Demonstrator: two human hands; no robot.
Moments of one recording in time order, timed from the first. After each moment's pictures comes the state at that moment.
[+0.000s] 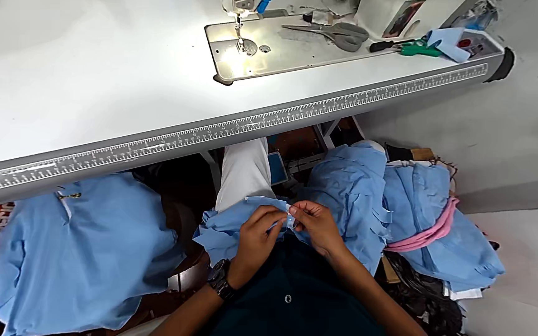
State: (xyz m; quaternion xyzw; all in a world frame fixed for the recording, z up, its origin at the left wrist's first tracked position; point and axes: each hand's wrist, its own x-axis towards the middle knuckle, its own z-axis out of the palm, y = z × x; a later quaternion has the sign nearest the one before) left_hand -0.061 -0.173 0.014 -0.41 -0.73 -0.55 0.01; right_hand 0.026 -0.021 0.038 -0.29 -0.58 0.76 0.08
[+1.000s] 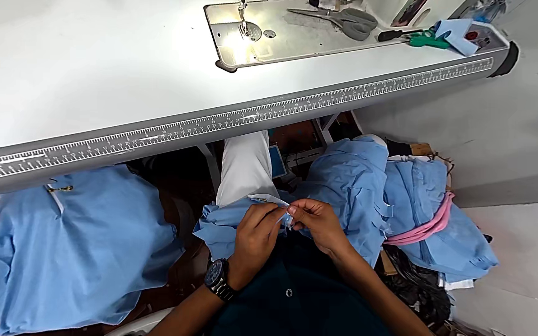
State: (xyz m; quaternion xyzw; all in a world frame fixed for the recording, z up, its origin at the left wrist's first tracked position) left_hand -0.060 -0.187 0.022 -0.43 -0.75 -0.48 0.13; right_hand 0.023 -0.034 0.055 -0.28 -0.58 0.76 0.06
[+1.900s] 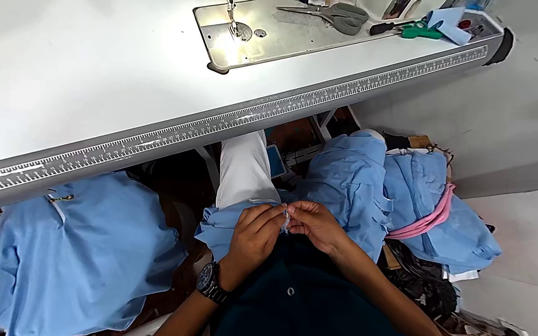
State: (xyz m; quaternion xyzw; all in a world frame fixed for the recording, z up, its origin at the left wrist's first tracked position) left_hand -0.074 -0.200 0.018 -0.53 -0.72 -0.43 0.12; right_hand 0.023 -0.032 0.058 -0.31 -0.46 0.83 -0.02
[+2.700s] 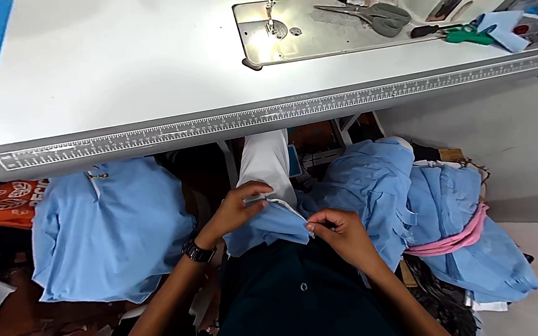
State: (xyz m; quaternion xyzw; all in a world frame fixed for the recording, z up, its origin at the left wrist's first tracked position) left_hand -0.159 -0.238 0.016 -0.43 -0.70 -0.53 -0.21; right_hand 0.042 -0.018 0.054 -0.08 -0.83 0.54 0.10
